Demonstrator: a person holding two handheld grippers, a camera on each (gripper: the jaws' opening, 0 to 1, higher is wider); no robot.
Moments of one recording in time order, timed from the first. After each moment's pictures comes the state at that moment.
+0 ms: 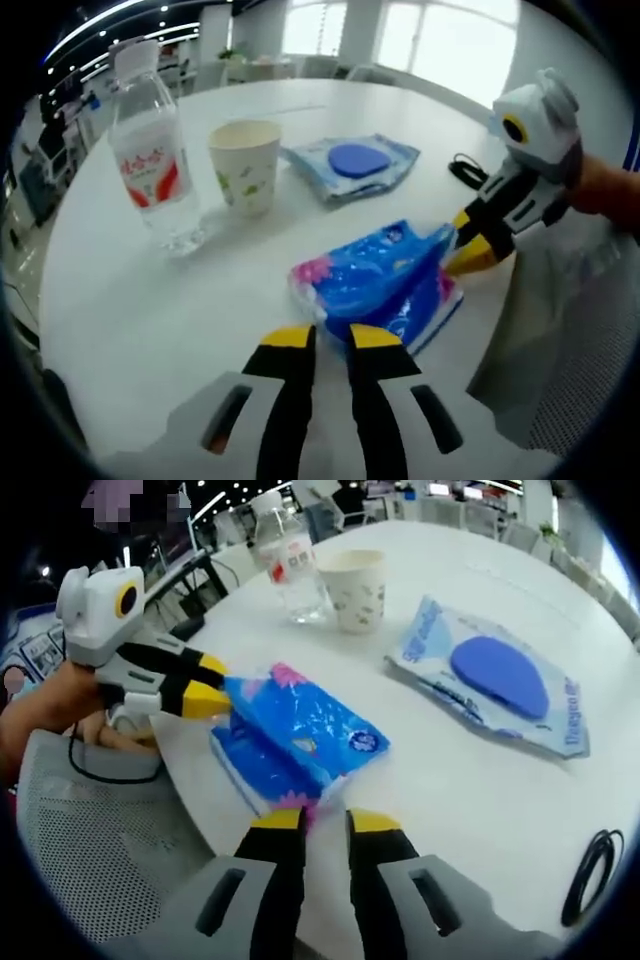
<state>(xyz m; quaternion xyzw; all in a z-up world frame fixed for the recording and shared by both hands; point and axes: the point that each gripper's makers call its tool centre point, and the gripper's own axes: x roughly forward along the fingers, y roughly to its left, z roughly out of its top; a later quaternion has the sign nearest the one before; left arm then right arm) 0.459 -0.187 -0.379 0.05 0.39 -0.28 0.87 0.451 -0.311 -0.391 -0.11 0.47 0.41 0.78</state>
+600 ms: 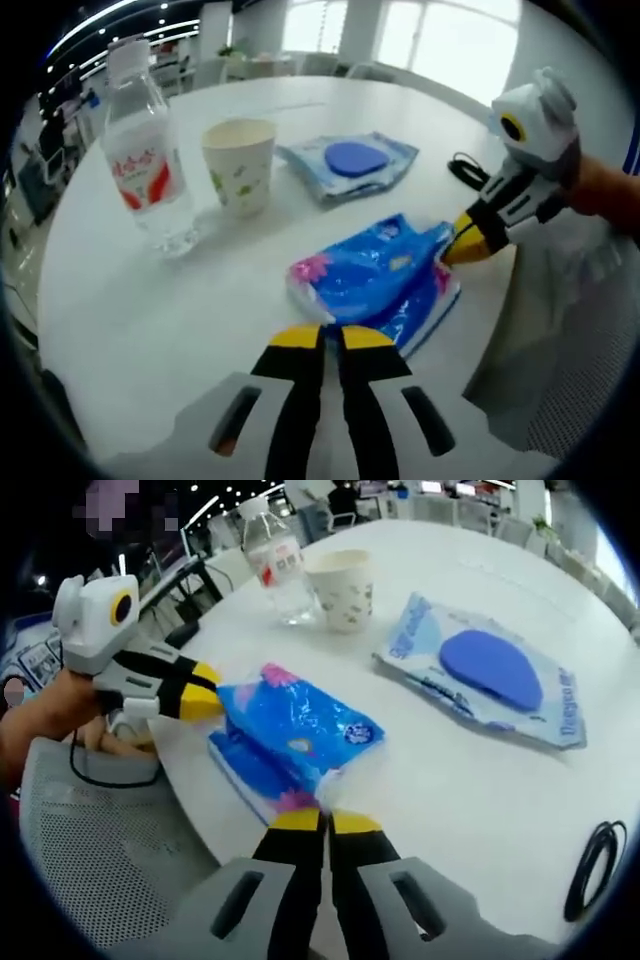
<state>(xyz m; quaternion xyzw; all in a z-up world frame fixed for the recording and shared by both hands) 0.460 -0.193 -0.379 0.05 0.40 -0.29 0.87 0.454 -0.318 -0.391 -0.10 0.47 0.40 0.78</state>
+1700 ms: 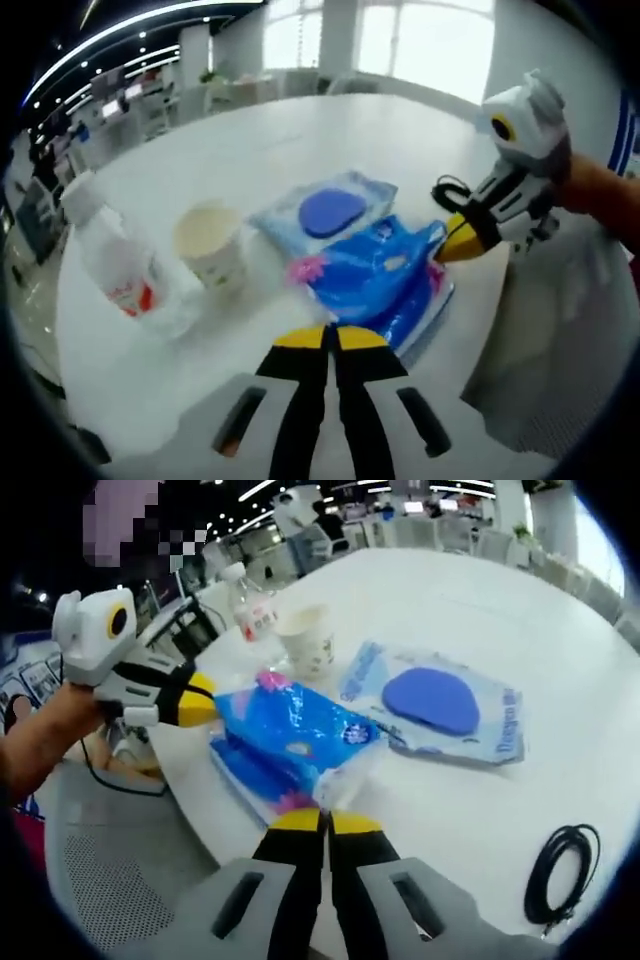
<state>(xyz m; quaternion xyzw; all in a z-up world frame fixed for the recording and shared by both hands) 0.492 -0.249 -0.318 0.09 0.35 -0.31 0.88 0.485 -0.372 -0.337 -0.06 0.43 0.38 0.82</state>
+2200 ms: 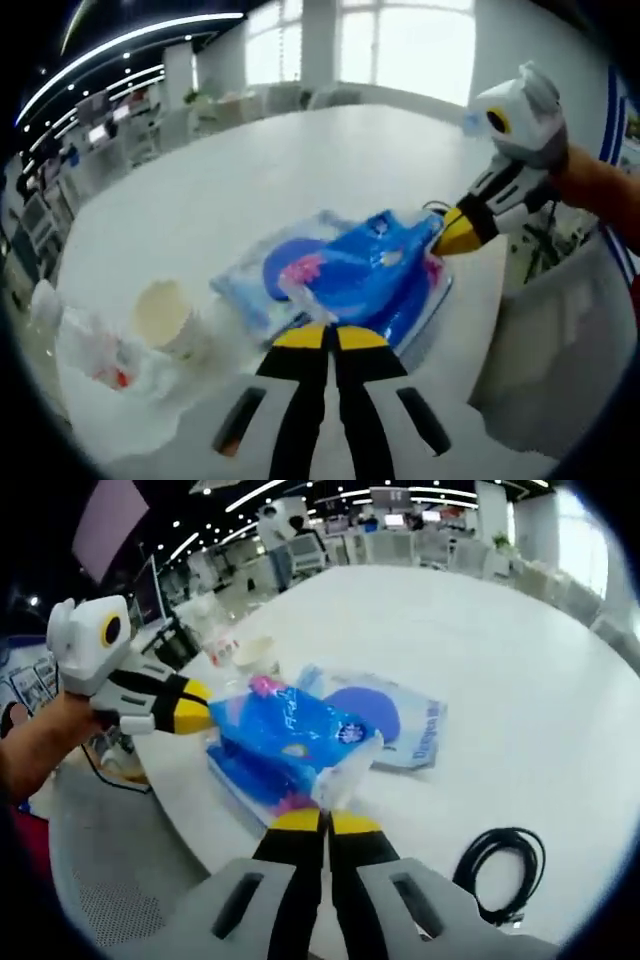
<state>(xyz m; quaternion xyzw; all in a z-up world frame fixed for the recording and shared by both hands) 0.521 -0.319 -0.296 0.11 0.32 -0.33 0.88 0.511 -0.442 -0.310 -0.07 0.41 0.35 0.84</state>
